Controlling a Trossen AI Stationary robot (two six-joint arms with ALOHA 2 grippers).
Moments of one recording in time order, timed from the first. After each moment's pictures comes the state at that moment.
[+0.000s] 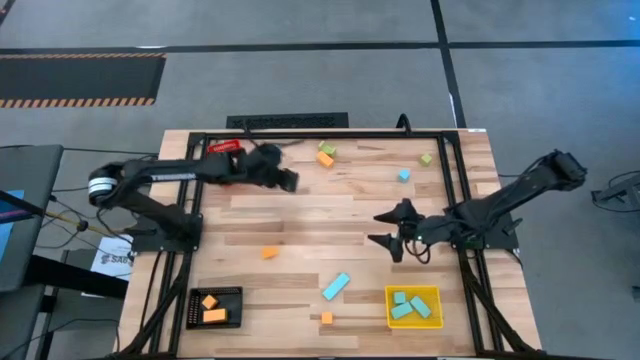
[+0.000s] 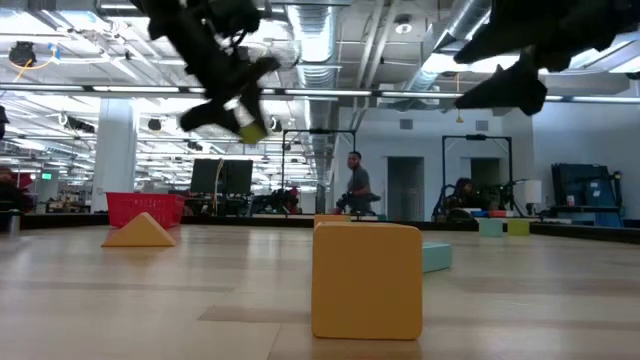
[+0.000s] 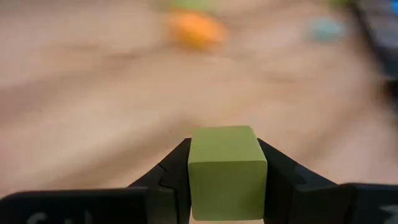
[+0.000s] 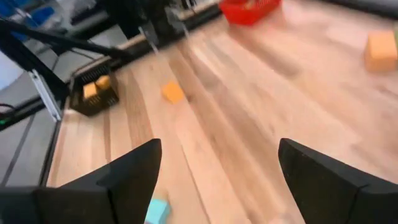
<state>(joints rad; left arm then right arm) 0.32 1.36 0.96 -0.44 -0.11 -0.83 0.40 1.01 0.52 0.02 0.54 0.67</state>
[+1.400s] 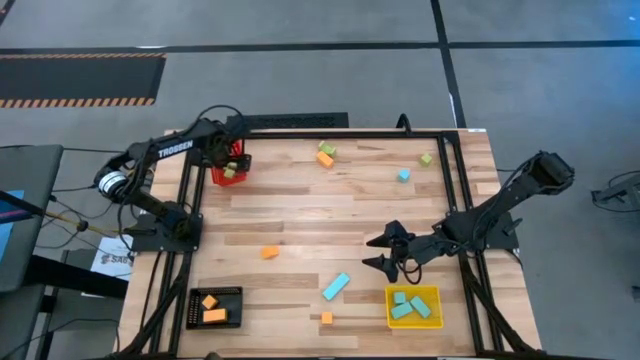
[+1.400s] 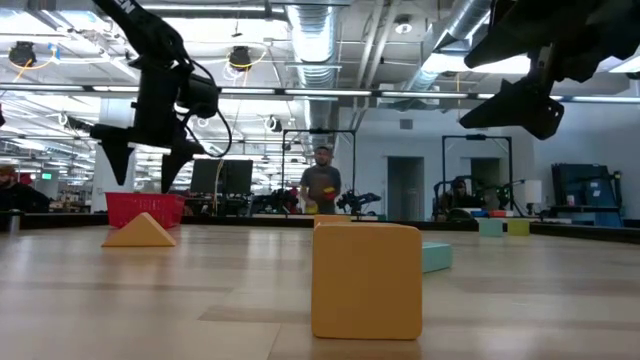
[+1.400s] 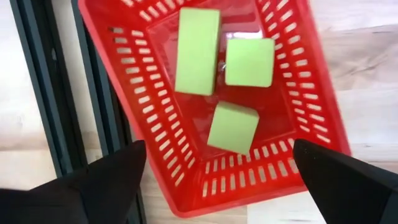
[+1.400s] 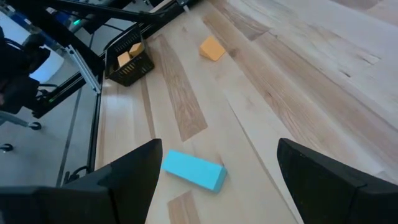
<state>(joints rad) 0.87 1.46 0.95 -1.02 -0.20 -0.61 0.50 1.22 0.52 0.20 0.45 0.84</state>
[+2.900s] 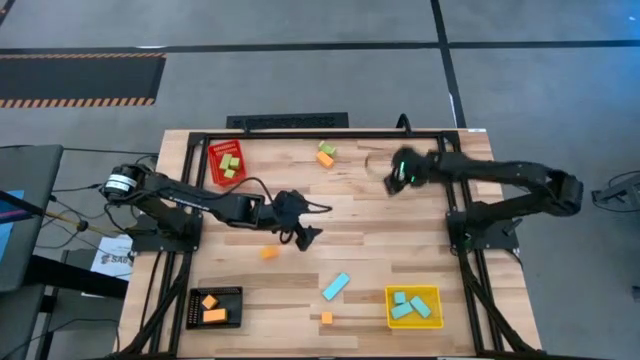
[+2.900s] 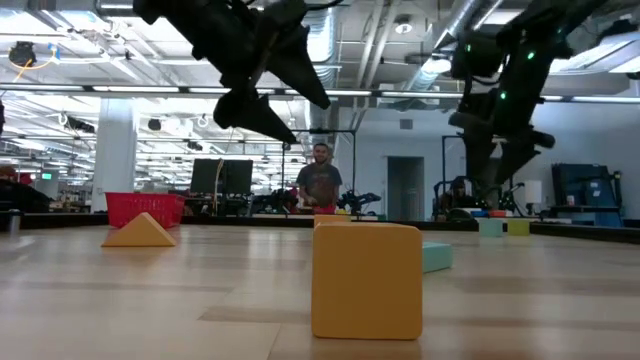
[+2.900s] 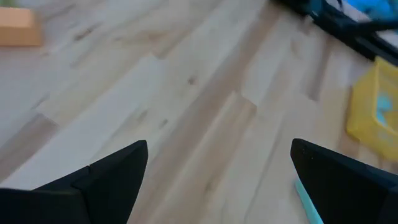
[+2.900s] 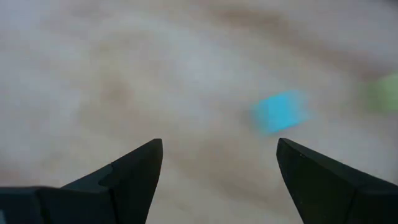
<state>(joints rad) -0.11 1.53 0.95 -0.14 -0.29 -0.64 -0.47 1.18 0.74 -0.68 0.24 0.63</state>
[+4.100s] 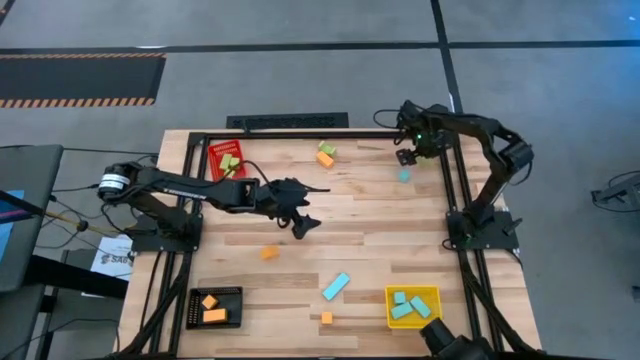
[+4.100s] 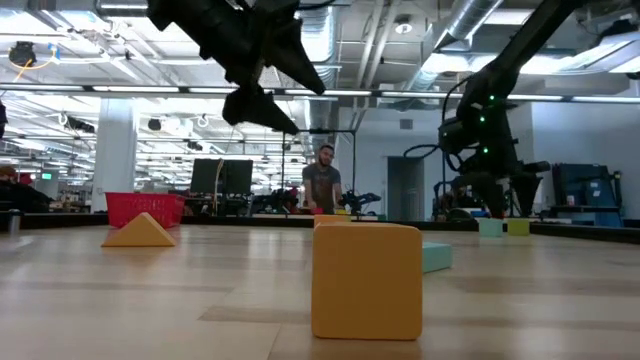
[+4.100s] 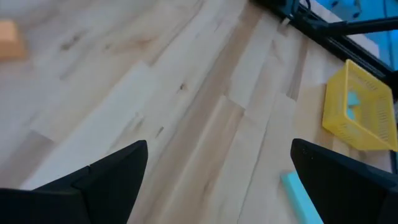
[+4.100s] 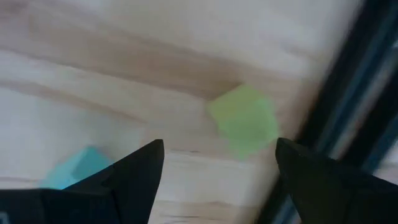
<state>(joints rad) 0.01 1.46 0.95 -0.16 -0.08 -0.55 -1.00 1.73 1.07 -0.98 0.18 0.28</state>
